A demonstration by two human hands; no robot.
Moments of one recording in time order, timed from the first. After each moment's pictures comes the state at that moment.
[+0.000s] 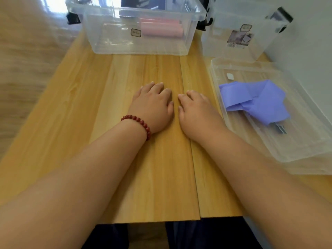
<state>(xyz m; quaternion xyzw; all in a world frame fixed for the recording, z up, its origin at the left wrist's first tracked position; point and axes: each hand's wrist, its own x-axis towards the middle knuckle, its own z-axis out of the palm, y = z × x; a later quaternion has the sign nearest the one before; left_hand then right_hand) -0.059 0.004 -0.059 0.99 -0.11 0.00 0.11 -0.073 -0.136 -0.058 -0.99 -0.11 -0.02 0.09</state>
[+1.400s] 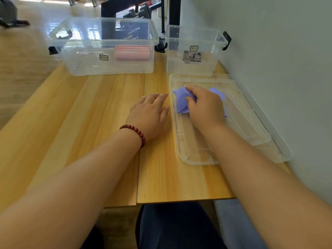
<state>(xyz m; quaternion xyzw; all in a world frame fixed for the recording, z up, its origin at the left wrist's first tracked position) -0.087 -0.102 -0.044 0.97 -0.12 0.06 0.18 -0.083 -0.266 -0.028 -0.93 -0.03 -0.19 0.31</state>
